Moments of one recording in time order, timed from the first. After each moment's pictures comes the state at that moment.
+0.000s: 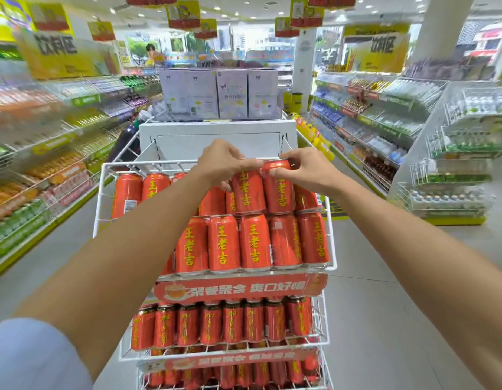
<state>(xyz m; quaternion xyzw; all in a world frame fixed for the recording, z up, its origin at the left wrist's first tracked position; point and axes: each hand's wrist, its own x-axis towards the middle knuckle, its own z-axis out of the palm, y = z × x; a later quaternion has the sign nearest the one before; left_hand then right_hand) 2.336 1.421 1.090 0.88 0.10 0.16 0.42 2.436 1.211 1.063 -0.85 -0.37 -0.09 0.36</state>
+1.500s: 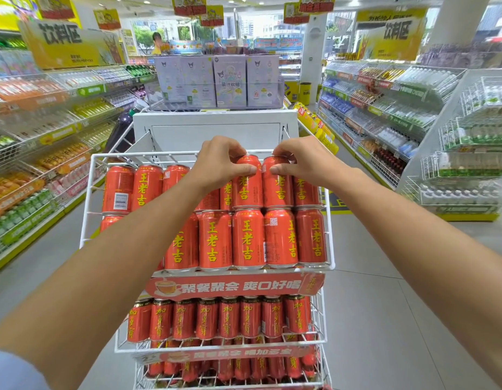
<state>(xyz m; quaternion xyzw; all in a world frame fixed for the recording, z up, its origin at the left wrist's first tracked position) 2.350 1.419 1.066 0.92 0.03 0.27 0.27 2.452 1.204 1.071 -0.84 -0.47 -0.18 0.20</state>
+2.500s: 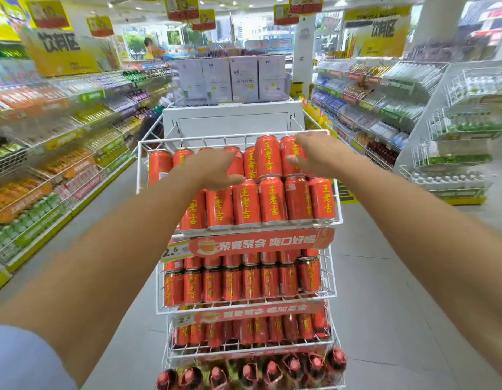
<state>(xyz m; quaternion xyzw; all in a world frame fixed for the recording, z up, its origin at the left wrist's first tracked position) 2.221 1.443 1.076 1.00 0.02 0.07 -0.06 2.325 1.197 1.080 -0.92 -0.35 -0.18 0.05</state>
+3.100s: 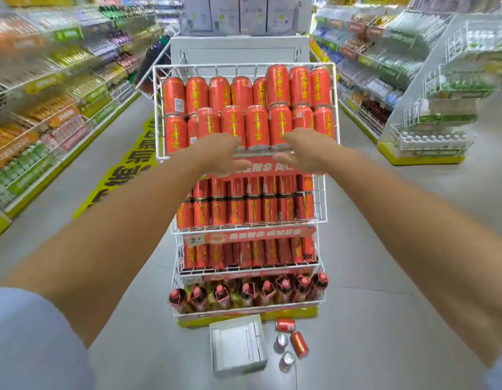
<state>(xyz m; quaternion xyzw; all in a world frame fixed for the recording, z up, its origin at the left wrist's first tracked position) 2.083 1.430 1.002 1.00 -0.04 0.01 -0.02 2.155 1.206 1.004 -0.94 -0.35 -0.06 0.01</state>
